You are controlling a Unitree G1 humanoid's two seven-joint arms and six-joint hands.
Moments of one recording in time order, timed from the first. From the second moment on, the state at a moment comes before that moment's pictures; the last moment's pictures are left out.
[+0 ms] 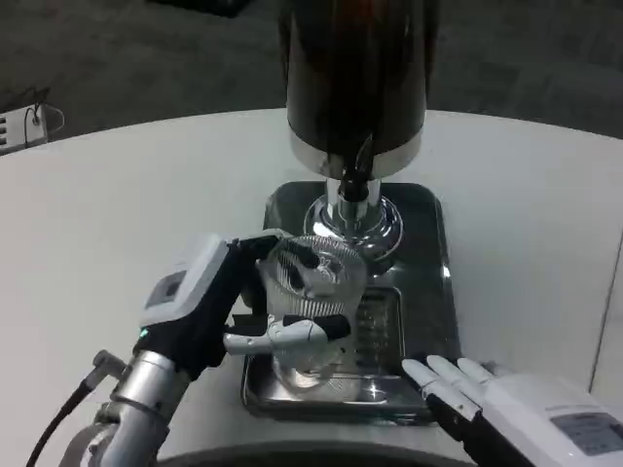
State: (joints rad) left arm -0.66 0.37 -0.13 0.81 0.58 -0.69 0.30; right arm 0.24 -0.21 0.05 -1.03 -0.97 0.08 0.82
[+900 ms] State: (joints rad) left arm -0.74 0.36 -0.24 0.80 0.60 -0.57 0.30; right arm 0.32 -0.17 -0.11 -1.03 -0.87 -0.04 0.82
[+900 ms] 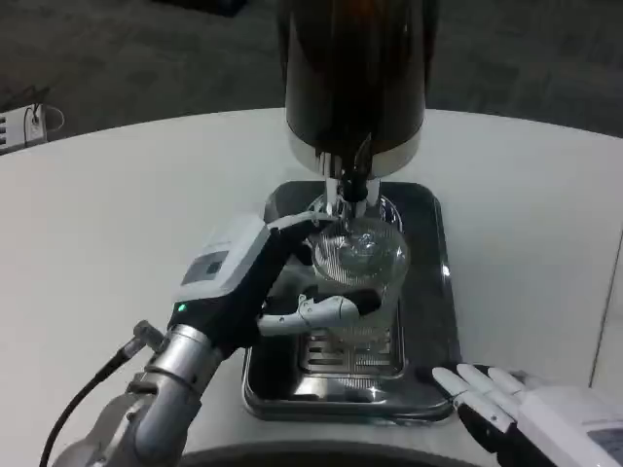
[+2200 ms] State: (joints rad) left arm -0.36 0.47 -0.01 0.07 0.00 -0.49 -0.16; right arm 0.26 -0.20 0.03 -1.03 -0.95 0.06 0.82
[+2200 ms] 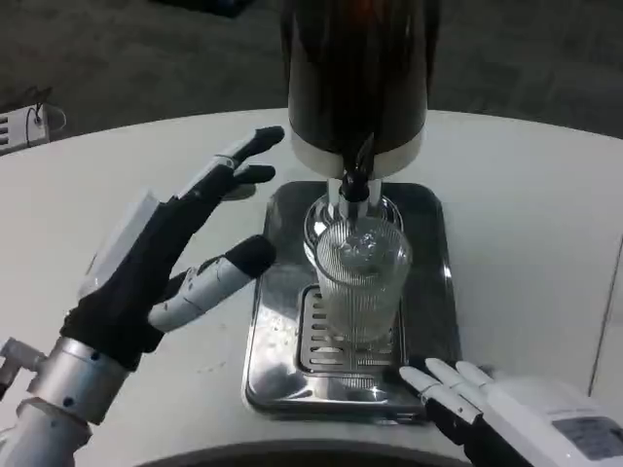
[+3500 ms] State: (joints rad) left arm -0.53 0.39 -0.06 -0.11 0.01 -0.15 -0.36; right arm 0.33 -0.16 0.03 -1.03 -0.96 0.01 0.78
